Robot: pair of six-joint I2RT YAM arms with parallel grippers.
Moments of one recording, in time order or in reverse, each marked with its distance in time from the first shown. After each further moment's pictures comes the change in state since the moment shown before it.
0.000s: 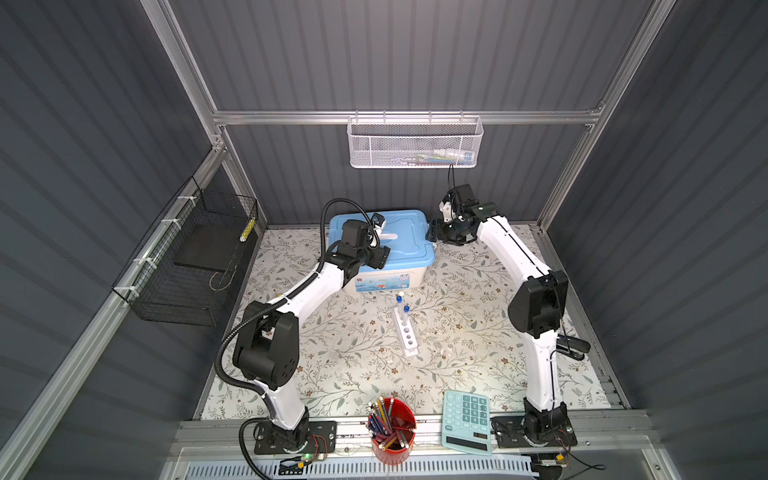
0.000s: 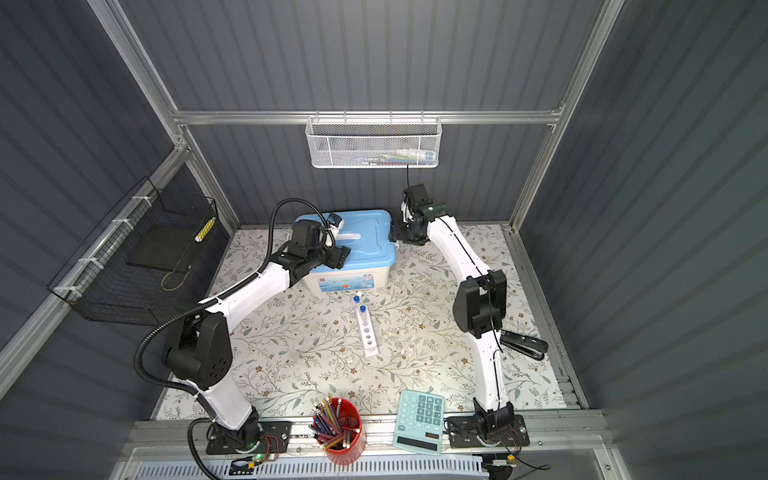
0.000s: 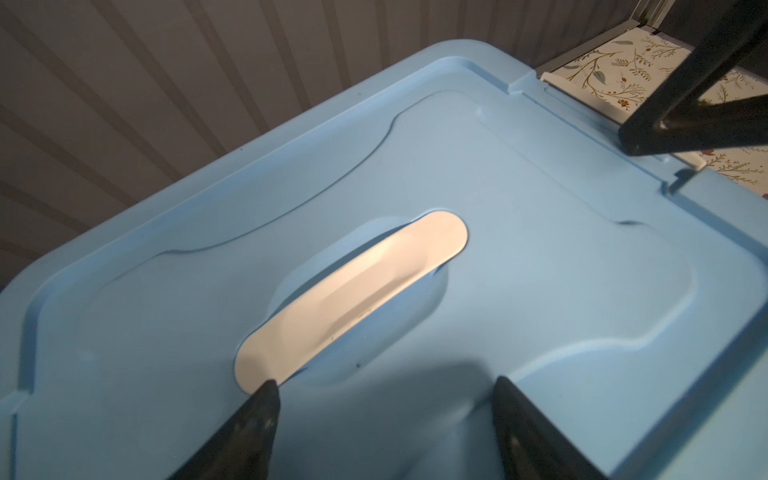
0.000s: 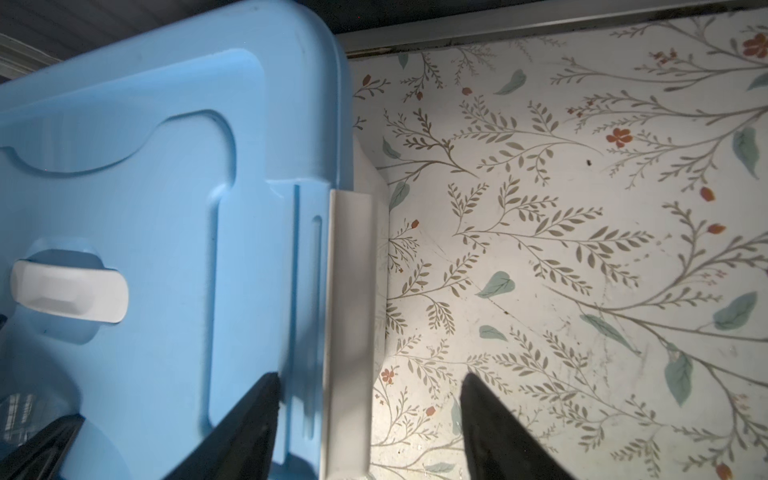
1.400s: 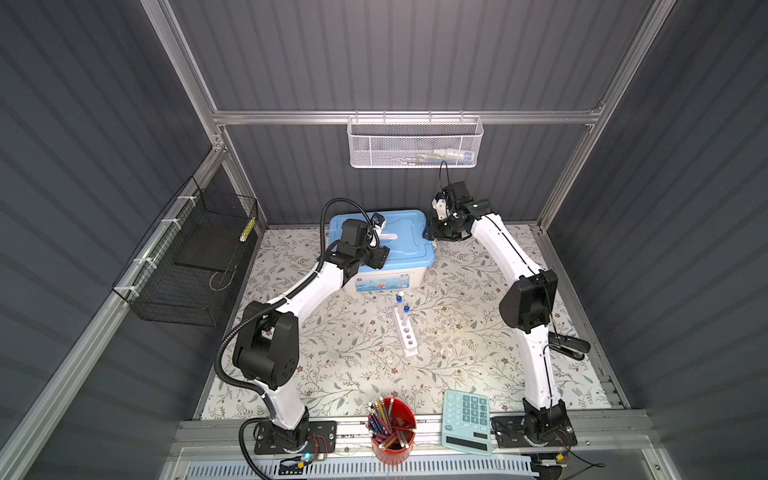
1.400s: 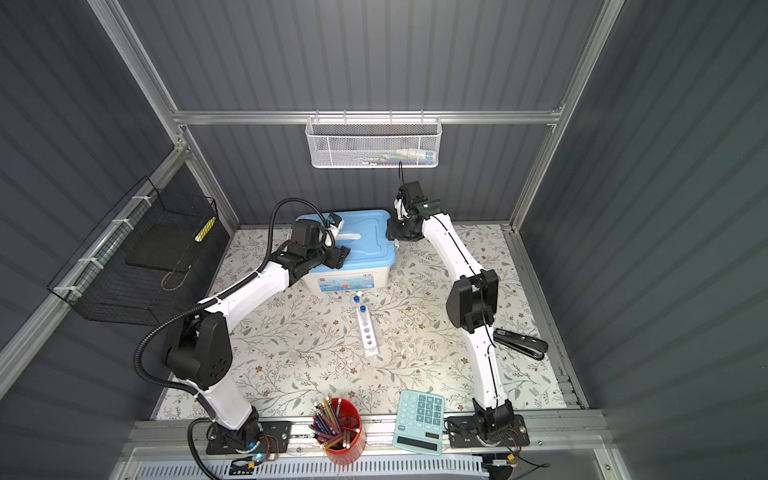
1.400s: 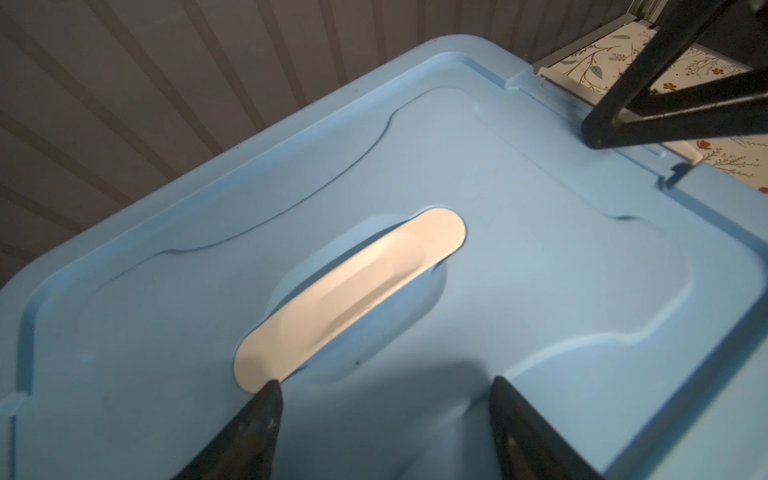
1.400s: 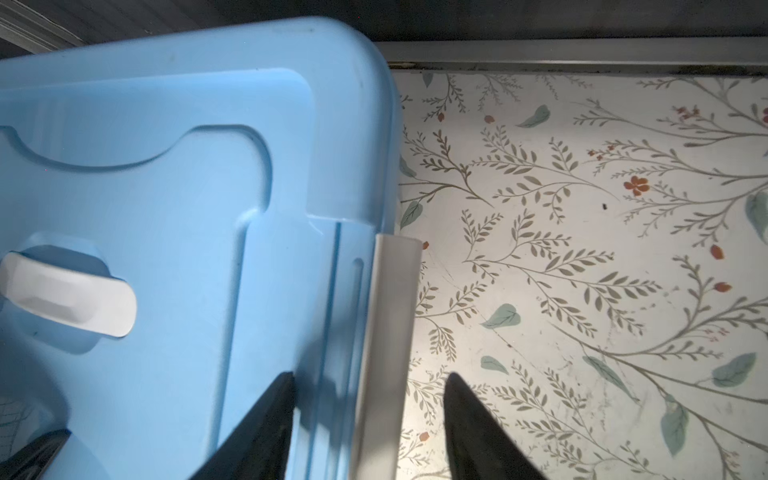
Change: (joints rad) left arm 0.000 0.000 0.008 -0.018 0.011 0.009; right arm 0.028 0.107 0.192 -0.077 0.035 -0.089
